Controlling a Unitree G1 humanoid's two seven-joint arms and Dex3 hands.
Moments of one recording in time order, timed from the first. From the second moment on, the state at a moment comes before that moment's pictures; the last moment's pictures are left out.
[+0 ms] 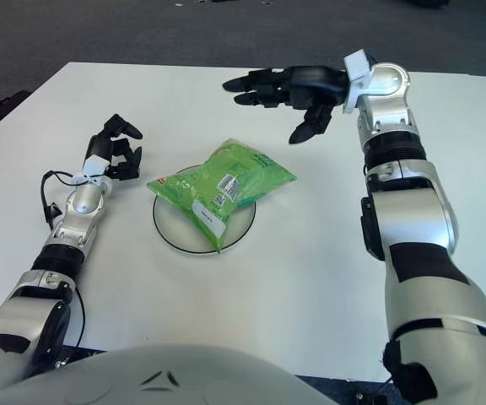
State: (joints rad) left arm -0.40 0.22 0.00 0.62 0.18 -0.48 0.15; right arm -1.10 -0.54 0.10 1.02 0.26 -0.24 1.41
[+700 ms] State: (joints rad) left arm -0.41 0.22 0.00 0.67 0.18 -0.50 0.15; right arm -1.14 -0.60 -0.20 1.19 0.36 0.21 1.30
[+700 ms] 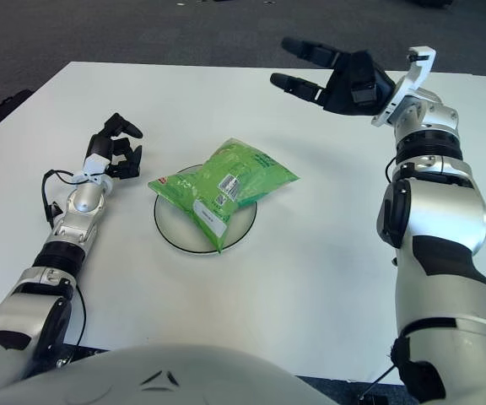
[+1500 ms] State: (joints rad) left arm -0.42 0.23 0.00 0.68 0.17 -0.51 0.15; right arm -0.86 -0.55 -0.21 1.09 0.18 -0.04 0.50
